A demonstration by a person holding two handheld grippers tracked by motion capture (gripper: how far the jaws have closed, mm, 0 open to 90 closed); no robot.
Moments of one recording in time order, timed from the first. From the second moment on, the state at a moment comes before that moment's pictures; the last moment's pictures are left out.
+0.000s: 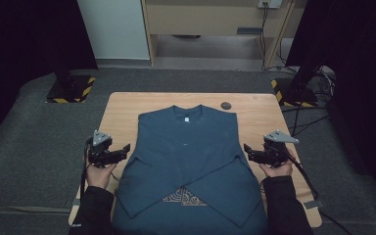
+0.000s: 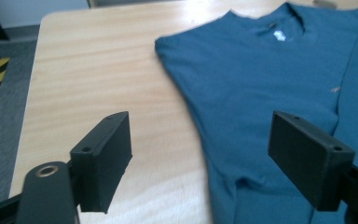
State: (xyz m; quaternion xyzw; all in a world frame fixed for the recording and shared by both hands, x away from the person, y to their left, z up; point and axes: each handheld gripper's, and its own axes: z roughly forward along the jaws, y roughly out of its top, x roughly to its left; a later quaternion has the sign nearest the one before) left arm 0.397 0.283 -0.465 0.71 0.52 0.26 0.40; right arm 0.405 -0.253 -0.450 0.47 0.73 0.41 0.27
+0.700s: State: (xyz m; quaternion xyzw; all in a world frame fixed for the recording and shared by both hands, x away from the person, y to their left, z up) left arm 0.447 0.277 -0.453 0.71 0.53 0.25 0.39; right arm 0.455 -0.227 -0.435 0.46 0.74 0.41 0.27
